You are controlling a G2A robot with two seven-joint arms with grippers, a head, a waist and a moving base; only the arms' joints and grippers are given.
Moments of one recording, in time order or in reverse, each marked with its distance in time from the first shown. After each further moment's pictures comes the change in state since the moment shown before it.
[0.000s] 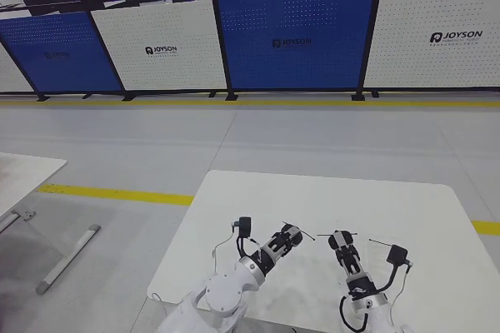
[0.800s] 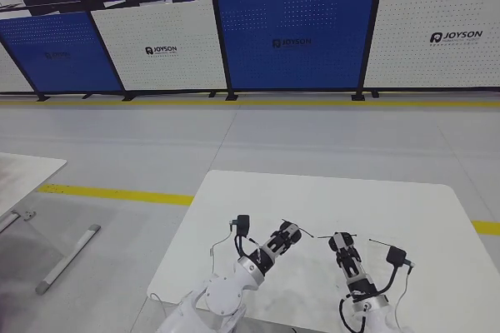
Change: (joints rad) left arm 0.004 0.002 -0.003 -0.005 0.077 -0.028 0.028; right arm -0.013 0.003 0.005 -0.012 -0.126 0.017 -0.029
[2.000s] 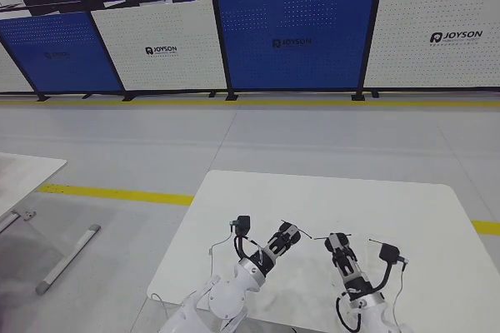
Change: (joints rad) left arm 0.005 0.000 0.013 -0.004 0.087 0.014 0.028; right arm 0.022 -0.004 -0.014 0.018 -0.019 0.039 0.038
